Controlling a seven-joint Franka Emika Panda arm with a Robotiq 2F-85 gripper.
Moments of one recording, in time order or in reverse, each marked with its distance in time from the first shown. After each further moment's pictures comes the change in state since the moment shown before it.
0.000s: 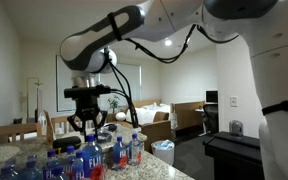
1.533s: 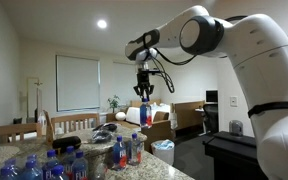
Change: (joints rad) arm -0.403 0.214 -0.262 0.558 -0.003 -0.286 -0.724
